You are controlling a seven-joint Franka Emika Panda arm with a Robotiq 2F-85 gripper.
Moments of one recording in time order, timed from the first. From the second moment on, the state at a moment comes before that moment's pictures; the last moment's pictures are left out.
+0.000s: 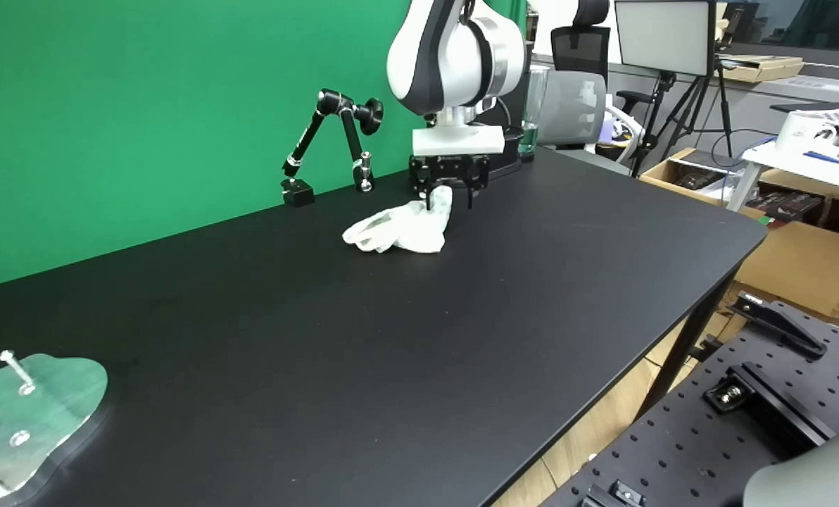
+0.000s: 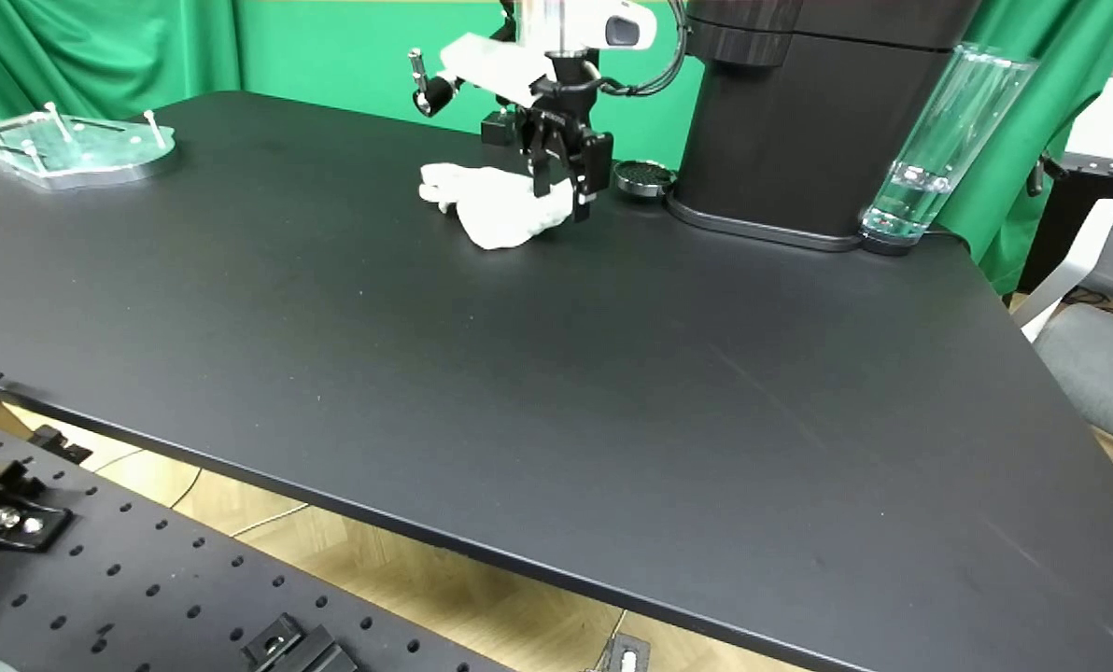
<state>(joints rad) 0.04 0.58 -0.14 -2.01 0.02 2.64 0.47</state>
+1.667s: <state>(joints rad) 0.05 0.61 -0.13 -1.97 0.08 2.61 0.46</state>
